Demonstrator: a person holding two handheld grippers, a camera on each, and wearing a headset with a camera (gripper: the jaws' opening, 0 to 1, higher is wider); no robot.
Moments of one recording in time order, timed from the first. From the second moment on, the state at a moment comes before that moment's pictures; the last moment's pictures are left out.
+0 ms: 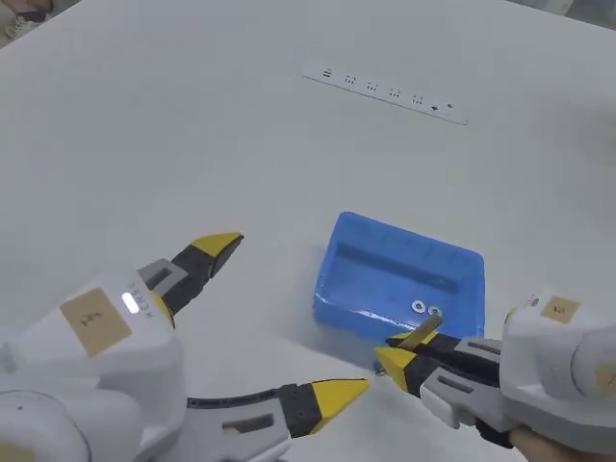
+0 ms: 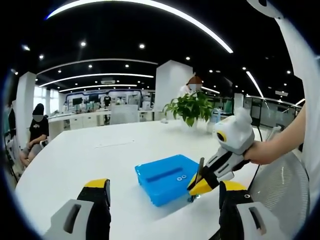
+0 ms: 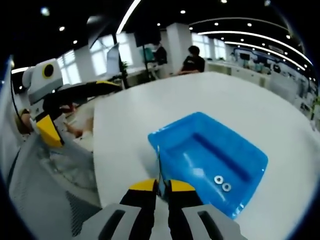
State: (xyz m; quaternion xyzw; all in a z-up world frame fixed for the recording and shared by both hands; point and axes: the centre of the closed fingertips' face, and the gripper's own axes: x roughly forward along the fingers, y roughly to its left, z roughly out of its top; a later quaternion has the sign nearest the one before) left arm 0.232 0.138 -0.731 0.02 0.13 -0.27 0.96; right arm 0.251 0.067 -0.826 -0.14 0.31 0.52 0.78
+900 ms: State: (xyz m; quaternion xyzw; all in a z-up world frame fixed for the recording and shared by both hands) left arm 0.232 0.138 -0.726 0.00 0.12 -0.27 0.96; right arm 0.278 0.070 -0.745 -0.10 0.25 0.53 0.80
